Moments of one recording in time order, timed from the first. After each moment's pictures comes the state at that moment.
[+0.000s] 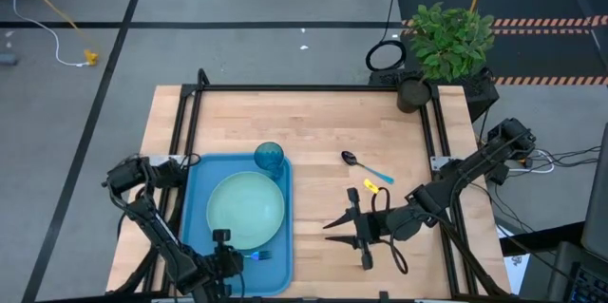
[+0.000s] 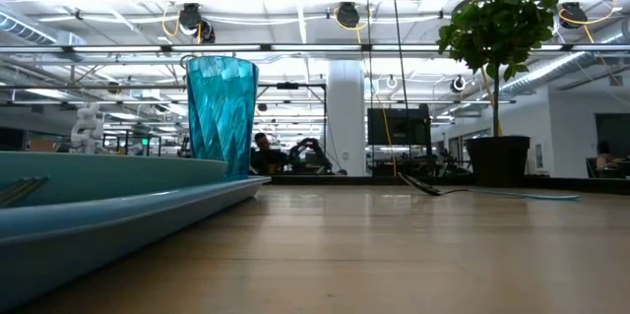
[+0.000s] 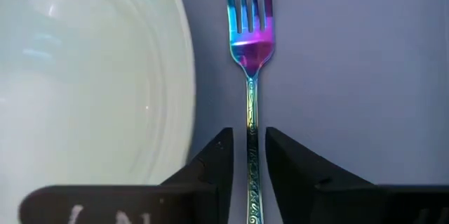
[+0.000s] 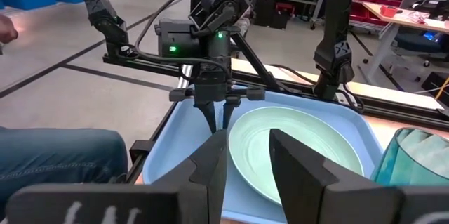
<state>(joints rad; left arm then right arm) -1.03 1.90 1.17 -0.76 -0.47 -1.03 0.60 1.42 1.02 0.15 0.42 0.04</state>
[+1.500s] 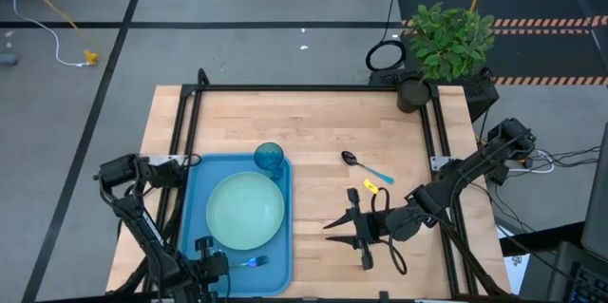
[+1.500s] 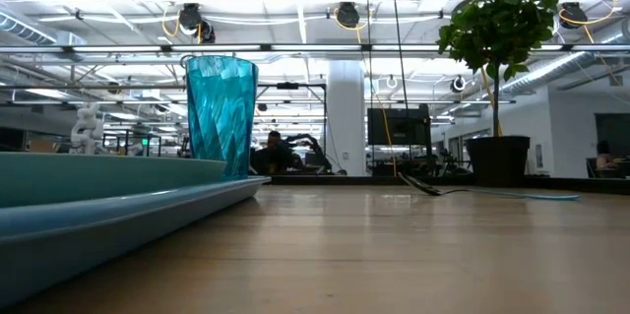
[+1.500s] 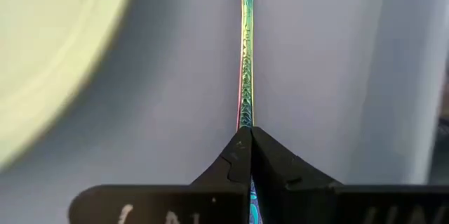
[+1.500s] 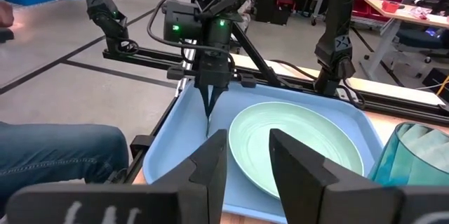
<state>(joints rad) -1.13 1.84 1.09 -0.67 -0.32 -1.33 0.60 1.42 1.02 0.13 0.42 0.05</state>
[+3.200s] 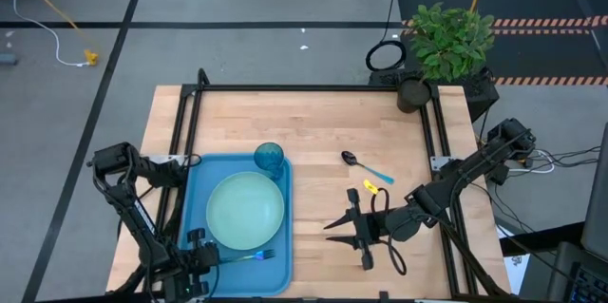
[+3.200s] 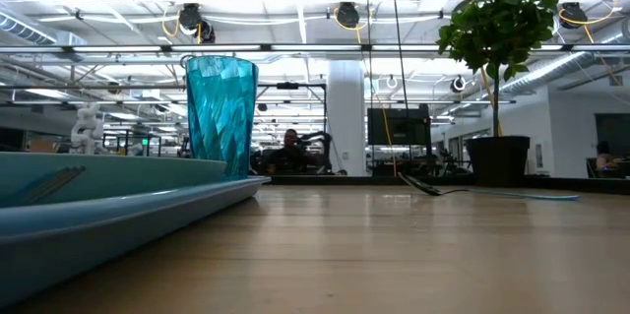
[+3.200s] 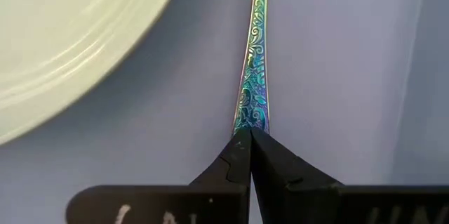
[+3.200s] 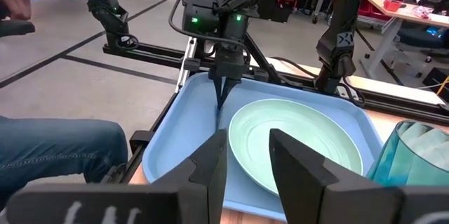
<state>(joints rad) -1.18 1.73 0.93 -0.63 -0.30 -1.38 0.60 1.42 1.02 0.12 0.41 0.04</state>
